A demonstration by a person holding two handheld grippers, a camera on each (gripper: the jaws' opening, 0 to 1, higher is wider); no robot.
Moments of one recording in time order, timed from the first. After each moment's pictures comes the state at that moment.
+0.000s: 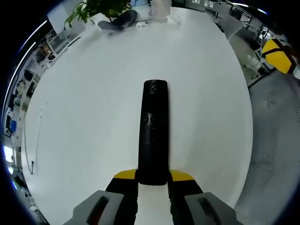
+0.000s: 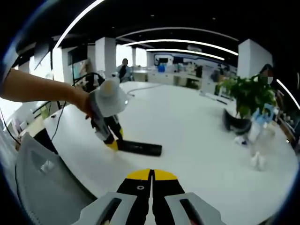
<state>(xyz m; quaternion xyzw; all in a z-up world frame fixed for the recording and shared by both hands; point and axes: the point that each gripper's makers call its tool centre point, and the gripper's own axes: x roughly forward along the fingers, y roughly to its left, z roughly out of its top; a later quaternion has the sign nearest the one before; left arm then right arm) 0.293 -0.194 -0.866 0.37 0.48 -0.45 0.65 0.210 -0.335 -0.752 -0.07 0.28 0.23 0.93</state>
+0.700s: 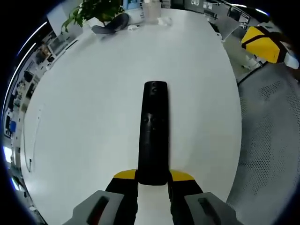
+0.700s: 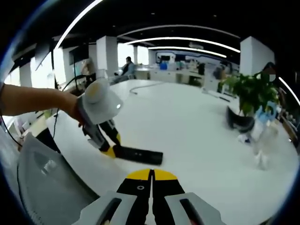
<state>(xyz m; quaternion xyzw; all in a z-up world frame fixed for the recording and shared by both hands) 0.258 -0.201 -0.866 0.36 0.47 -0.46 0.66 0.208 -0.331 -0.757 -0.07 0.29 0.24 0.92</state>
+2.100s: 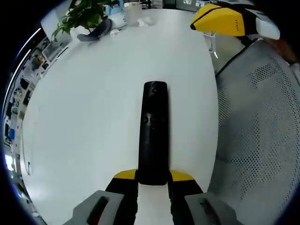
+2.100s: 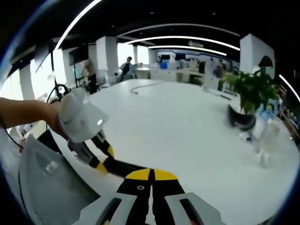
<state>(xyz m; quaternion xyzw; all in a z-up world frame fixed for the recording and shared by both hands) 0.207 -0.211 -0.866 0.37 0.47 -0.48 0.64 0.206 -0.330 -0.756 -0.06 0.30 0.24 0.92</state>
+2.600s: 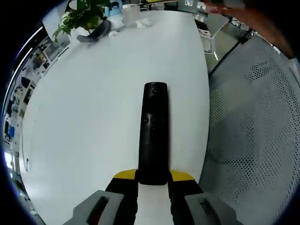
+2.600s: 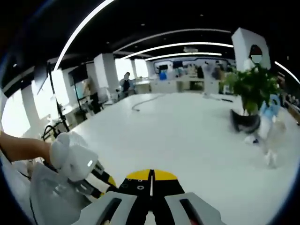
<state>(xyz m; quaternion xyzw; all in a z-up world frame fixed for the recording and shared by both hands) 0.187 -0.212 -0.865 0.36 0.46 -0.48 0.65 0.251 -0.323 -0.719 0.03 0.25 0.26 0.93</state>
